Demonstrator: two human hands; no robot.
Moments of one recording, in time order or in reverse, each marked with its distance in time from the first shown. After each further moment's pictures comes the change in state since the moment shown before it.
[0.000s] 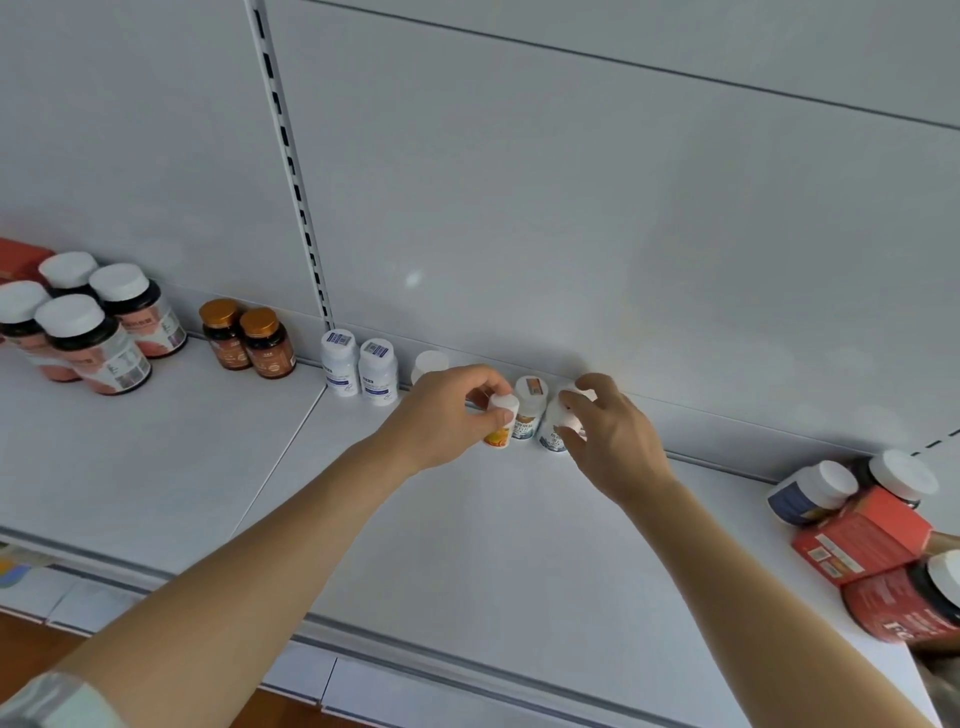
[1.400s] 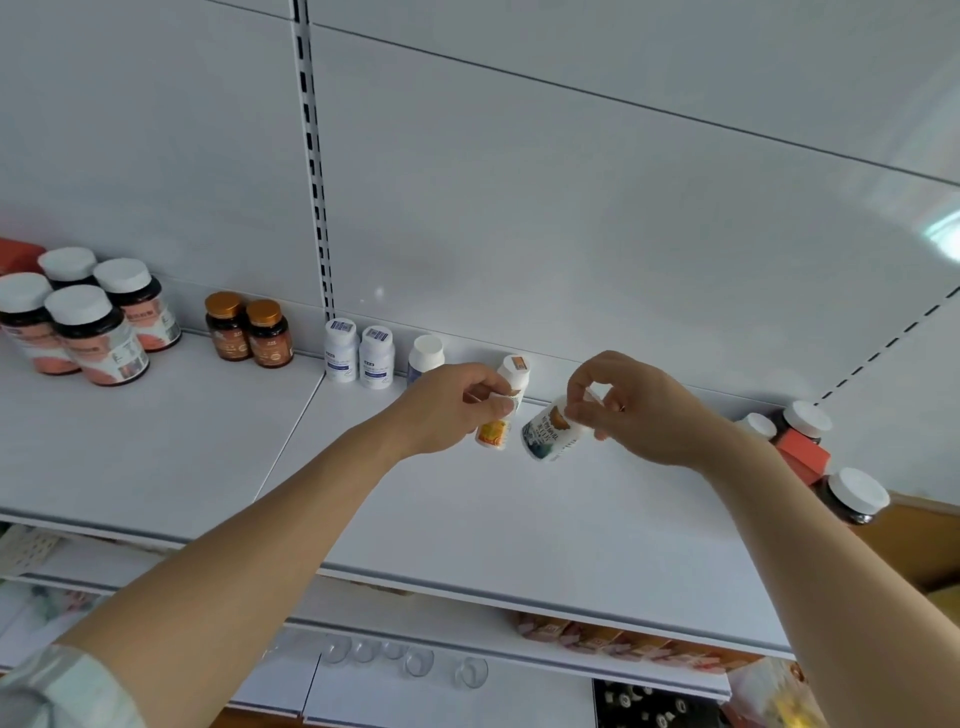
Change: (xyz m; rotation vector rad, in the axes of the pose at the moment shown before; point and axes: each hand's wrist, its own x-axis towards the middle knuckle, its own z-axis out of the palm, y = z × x) left_hand -0.049 0.017 -0.018 -0.209 -0.203 -0.024; right_hand -0.036 -0.075 -0.145 0.398 -0.343 0.194
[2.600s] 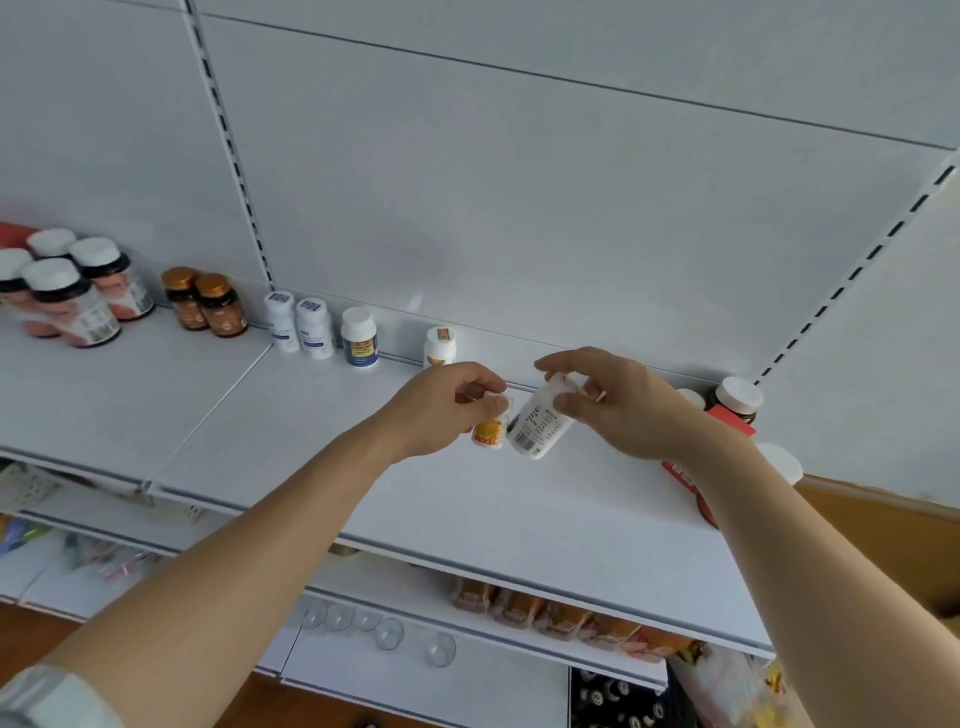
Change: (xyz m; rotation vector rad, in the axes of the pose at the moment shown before) left_hand 0.002 0.050 0.123 -0.005 0.090 -0.061; right_hand -0.054 0.102 -0.051 0.031 -0.035 -0.119
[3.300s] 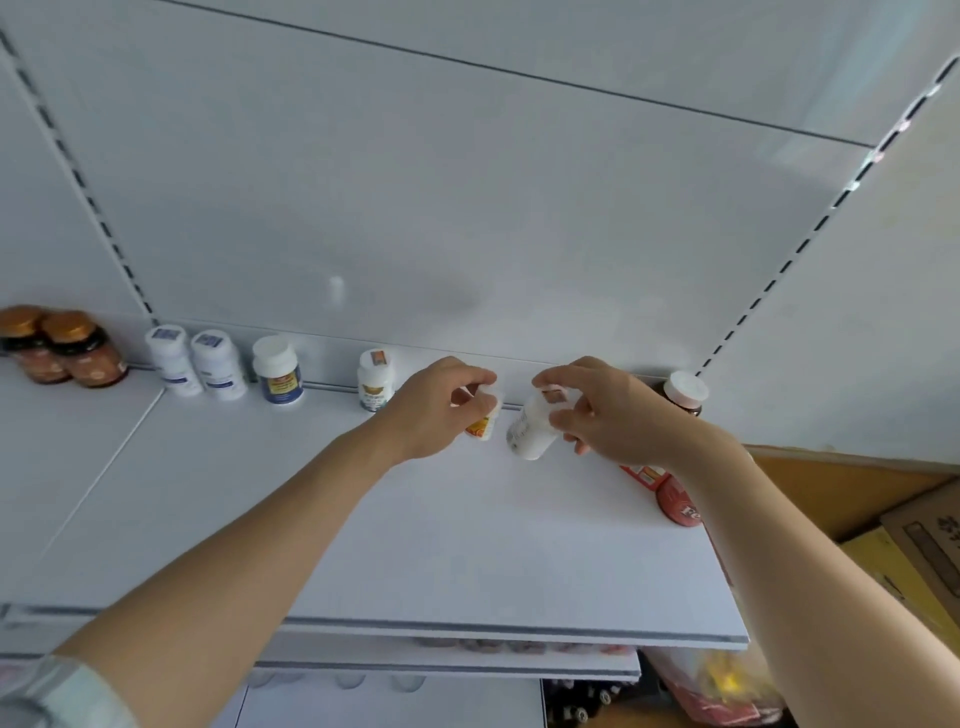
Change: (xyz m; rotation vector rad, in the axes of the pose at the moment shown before) left_hand 0.077 -0.001 0.017 0.184 -0.094 0.203; right_hand 0.013 0.028 -0.012 -0.036 0.011 0.288
